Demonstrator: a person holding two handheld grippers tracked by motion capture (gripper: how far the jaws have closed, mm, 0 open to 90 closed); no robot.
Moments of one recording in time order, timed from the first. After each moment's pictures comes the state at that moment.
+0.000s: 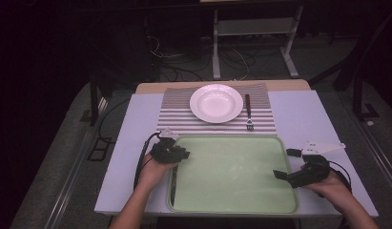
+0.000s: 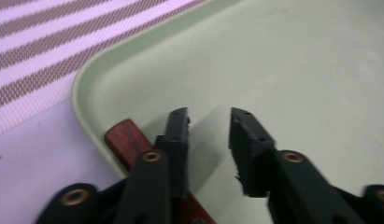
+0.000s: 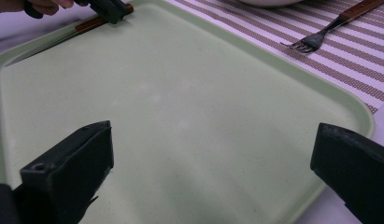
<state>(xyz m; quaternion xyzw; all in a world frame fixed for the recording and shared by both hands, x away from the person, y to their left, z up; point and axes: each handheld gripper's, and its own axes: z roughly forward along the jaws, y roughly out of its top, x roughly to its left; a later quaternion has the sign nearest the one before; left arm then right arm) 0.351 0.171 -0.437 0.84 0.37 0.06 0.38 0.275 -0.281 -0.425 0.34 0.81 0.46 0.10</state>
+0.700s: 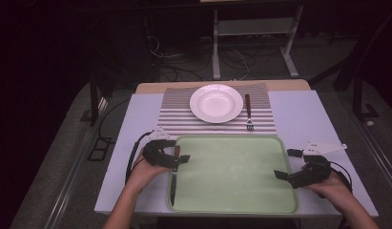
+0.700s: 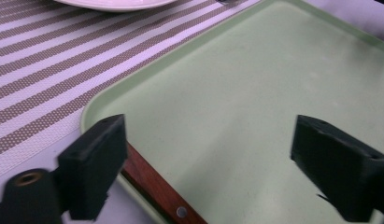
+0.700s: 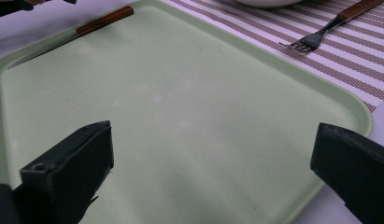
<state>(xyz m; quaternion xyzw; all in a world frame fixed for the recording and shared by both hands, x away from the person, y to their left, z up) 0.334 0.190 -0.415 0.83 0.32 0.07 0.44 0.273 -0.283 -0.425 0.35 0.81 0.47 0.10</state>
